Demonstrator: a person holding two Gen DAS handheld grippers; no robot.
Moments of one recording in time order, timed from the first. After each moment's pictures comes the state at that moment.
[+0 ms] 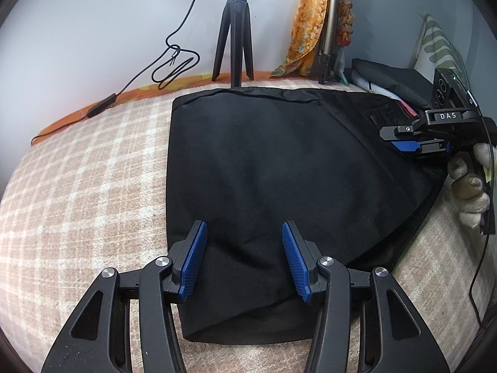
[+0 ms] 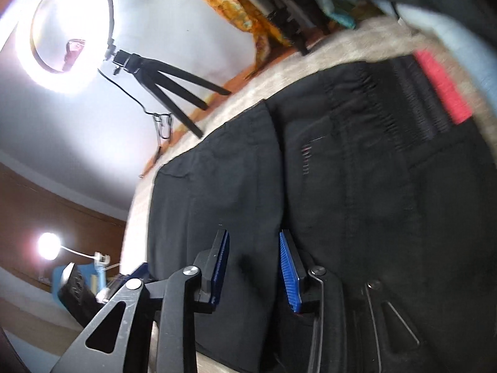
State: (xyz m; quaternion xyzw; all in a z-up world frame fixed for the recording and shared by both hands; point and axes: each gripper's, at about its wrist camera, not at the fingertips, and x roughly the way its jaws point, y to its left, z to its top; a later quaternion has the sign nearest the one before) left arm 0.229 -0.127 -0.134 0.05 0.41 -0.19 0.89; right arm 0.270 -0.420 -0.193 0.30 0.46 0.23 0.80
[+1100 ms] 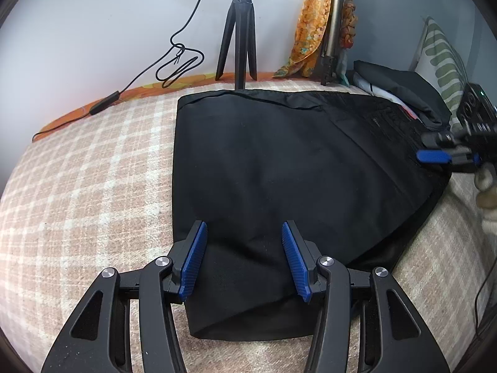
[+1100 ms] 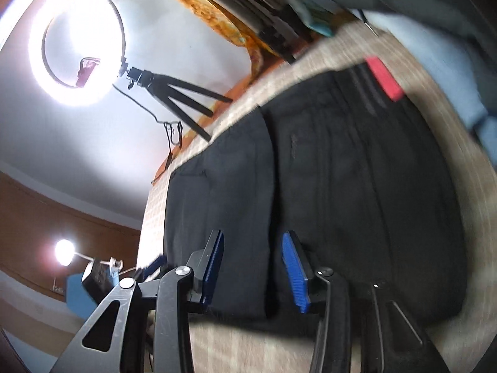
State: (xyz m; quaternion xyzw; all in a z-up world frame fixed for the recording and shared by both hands) left arm 0.230 -0.119 -0.136 0.05 0.41 -0.19 0.89; right arm 0.228 -0.451 -0.178 0.33 0.46 0.23 0.80
